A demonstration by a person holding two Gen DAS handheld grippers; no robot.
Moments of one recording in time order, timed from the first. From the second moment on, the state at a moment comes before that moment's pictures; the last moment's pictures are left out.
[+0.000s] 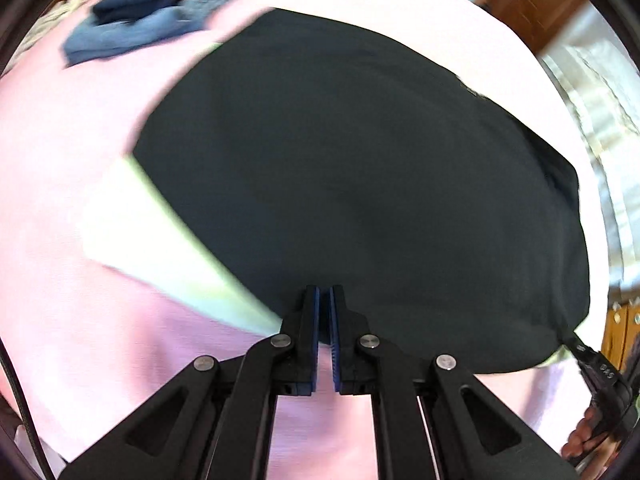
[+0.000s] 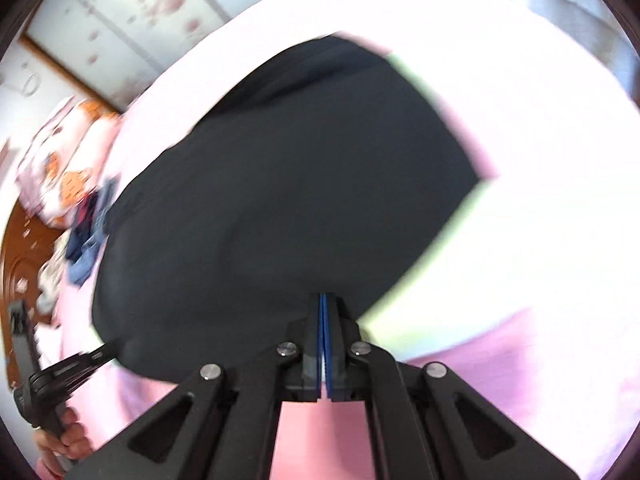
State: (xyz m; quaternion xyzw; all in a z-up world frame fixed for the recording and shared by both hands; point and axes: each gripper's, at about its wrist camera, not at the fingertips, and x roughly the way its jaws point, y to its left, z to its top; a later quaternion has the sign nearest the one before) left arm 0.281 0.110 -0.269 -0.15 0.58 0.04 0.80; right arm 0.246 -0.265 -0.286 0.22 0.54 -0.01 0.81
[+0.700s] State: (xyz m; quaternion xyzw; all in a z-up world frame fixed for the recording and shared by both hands) left arm 0.226 0.199 -0.282 -0.26 0.57 0.13 0.77; right arm 0.312 -0.213 -0.236 0.17 0.54 0.01 0.82
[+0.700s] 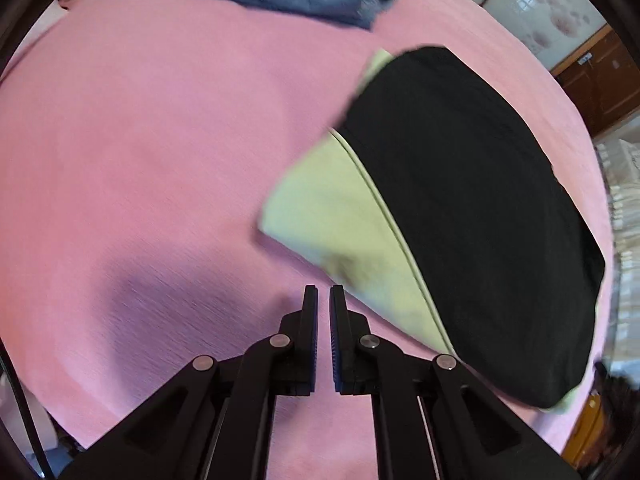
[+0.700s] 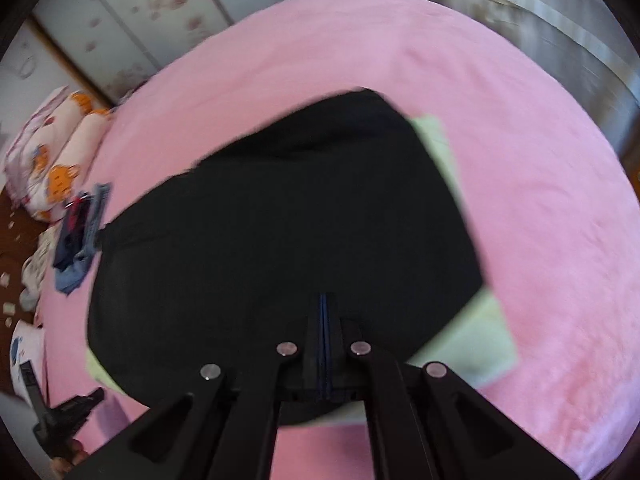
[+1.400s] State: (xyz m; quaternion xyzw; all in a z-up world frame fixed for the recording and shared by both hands) left arm 0.197 0.214 -0.304 -0.33 0.58 0.06 0.74; right arm 0.387 -0.082 -0.313 0.17 0.66 0.05 0.73
